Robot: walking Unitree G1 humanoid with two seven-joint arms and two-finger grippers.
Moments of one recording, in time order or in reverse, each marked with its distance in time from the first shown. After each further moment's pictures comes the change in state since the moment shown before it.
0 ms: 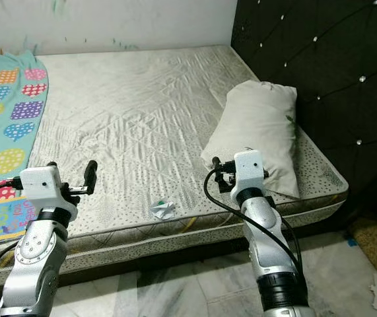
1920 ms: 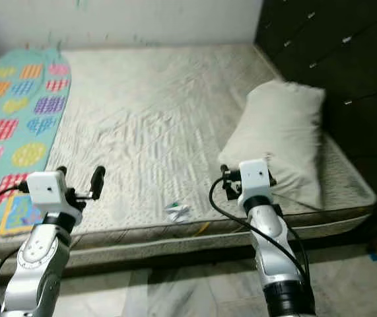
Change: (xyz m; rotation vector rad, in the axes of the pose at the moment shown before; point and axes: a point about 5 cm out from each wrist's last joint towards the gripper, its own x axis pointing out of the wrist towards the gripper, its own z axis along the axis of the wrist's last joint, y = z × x) left arm -0.003 -0.005 -0.005 -0.032 0.012 -0.080; right arm -0.008 -0.010 -0.013 -0.053 0.010 -0.041
